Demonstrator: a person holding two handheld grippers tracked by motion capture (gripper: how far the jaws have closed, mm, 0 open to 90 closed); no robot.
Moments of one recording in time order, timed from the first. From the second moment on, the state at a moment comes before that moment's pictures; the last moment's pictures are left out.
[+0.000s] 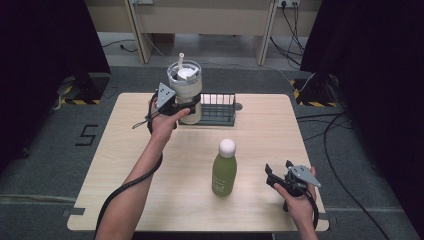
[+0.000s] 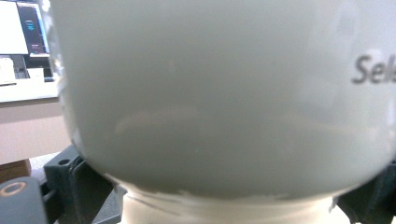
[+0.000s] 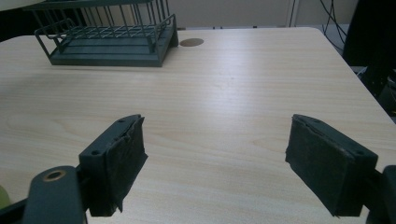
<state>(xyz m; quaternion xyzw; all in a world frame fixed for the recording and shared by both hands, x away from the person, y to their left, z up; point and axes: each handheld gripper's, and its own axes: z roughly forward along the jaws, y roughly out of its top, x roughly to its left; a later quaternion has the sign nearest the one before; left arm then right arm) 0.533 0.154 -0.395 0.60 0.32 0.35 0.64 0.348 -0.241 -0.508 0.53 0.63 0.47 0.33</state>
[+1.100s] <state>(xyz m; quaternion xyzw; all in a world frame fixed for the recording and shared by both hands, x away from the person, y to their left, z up) 0.573 0.145 -0.371 0.60 0.32 0.37 0.64 0.350 -0.239 -0.508 0.52 0.63 0.47 0.33</state>
